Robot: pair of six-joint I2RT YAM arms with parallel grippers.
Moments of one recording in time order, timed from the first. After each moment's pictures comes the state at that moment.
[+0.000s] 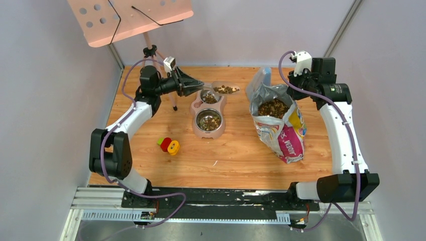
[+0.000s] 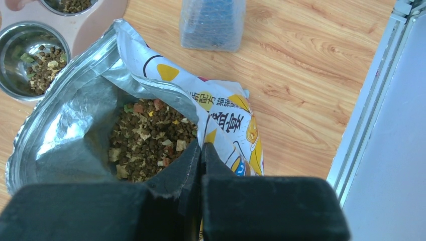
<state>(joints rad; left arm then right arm) -0.18 1.59 1.12 0.39 0.96 -1.34 0.03 1.34 1.55 -0.89 -0.22 -0.24</state>
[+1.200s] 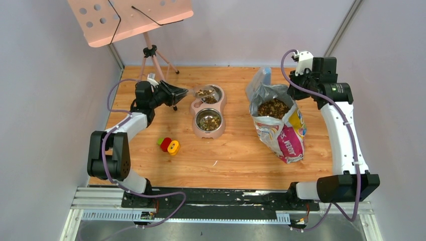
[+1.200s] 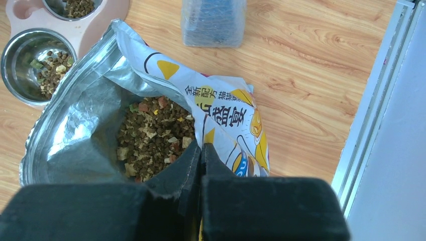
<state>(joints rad) -0.07 1.54 0.88 0.39 0.59 -1.20 0.03 1.35 1.58 -0.92 -0.21 -0.19</state>
